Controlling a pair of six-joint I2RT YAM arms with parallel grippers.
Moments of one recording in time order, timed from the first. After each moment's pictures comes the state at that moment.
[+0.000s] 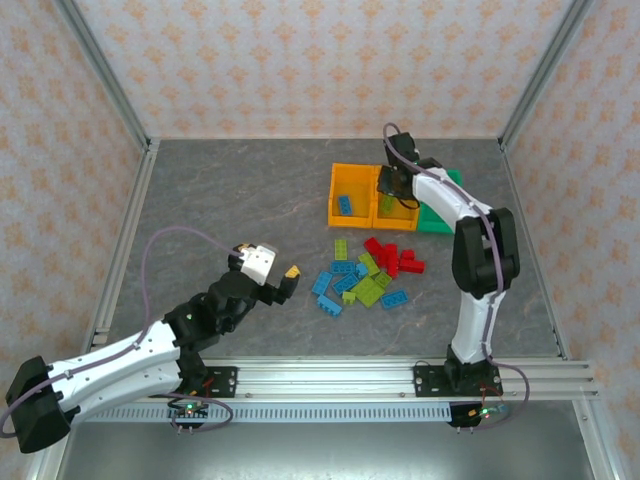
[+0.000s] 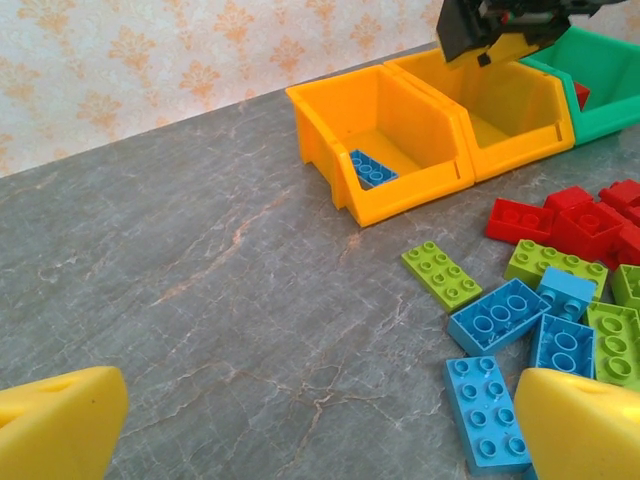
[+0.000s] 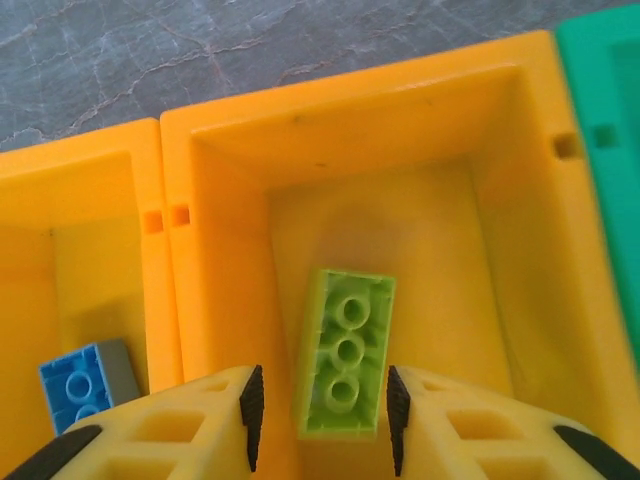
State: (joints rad) left arm -0.88 0.76 0.41 -0.02 -0.48 -0.09; right arm 0.29 1.92 1.55 -0.61 0.14 0.51
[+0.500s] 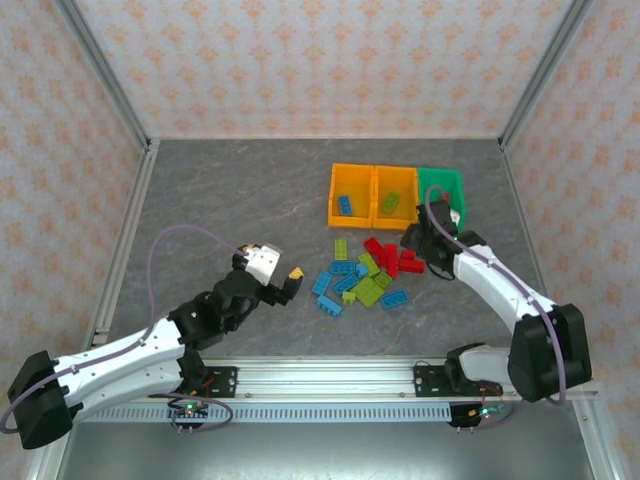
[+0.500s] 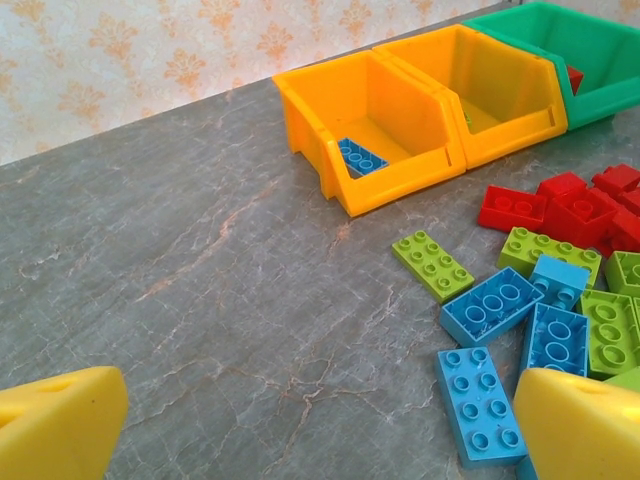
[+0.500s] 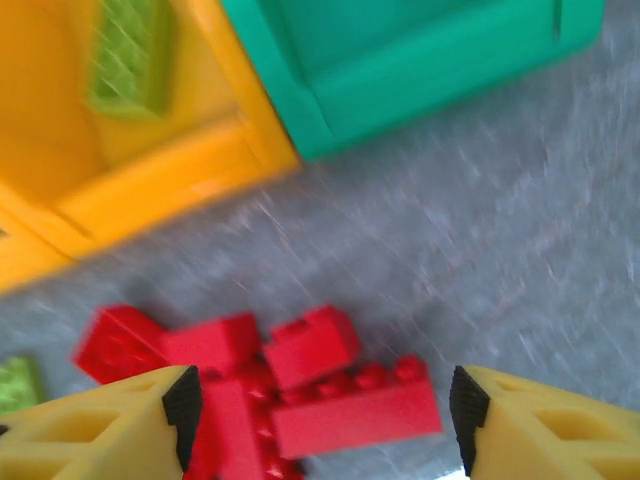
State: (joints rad) left arm -0.88 0.81 0.41 0.00 -0.46 -0.09; right arm 0.29 1.28 0.79 -0.56 0.16 0.72
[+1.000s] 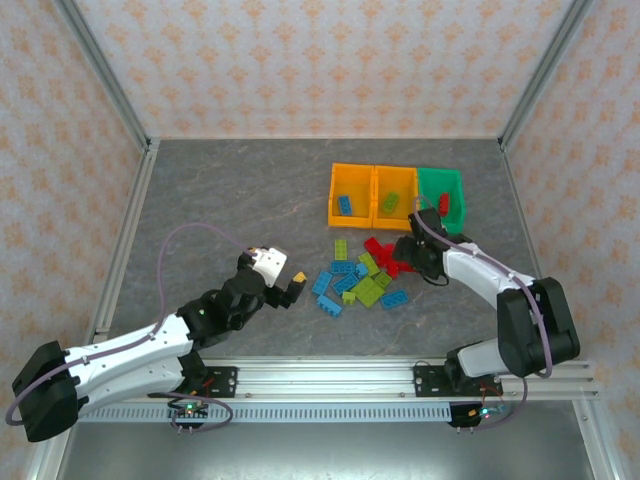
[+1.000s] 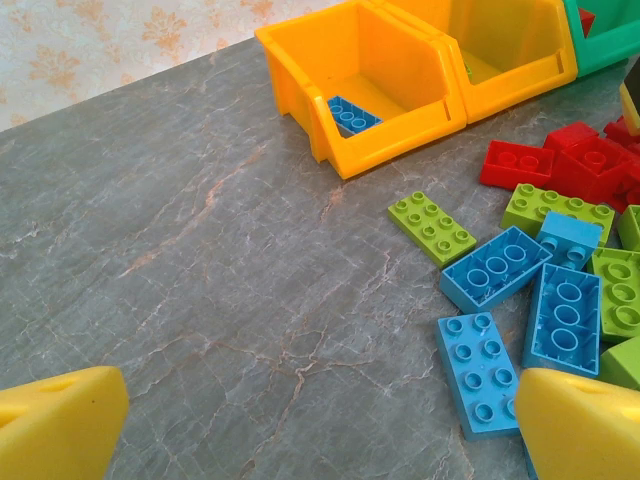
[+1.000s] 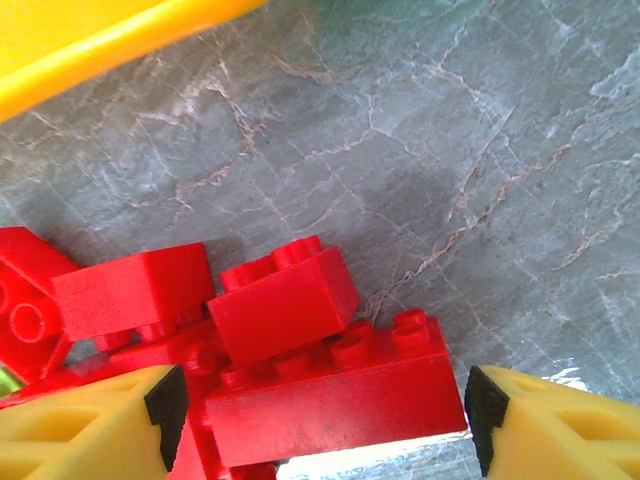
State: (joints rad) left arm -0.88 0.88 0.41 0.00 -0.44 -0.09; right arm 0.29 1.40 0.74 -0.49 0.07 0.69
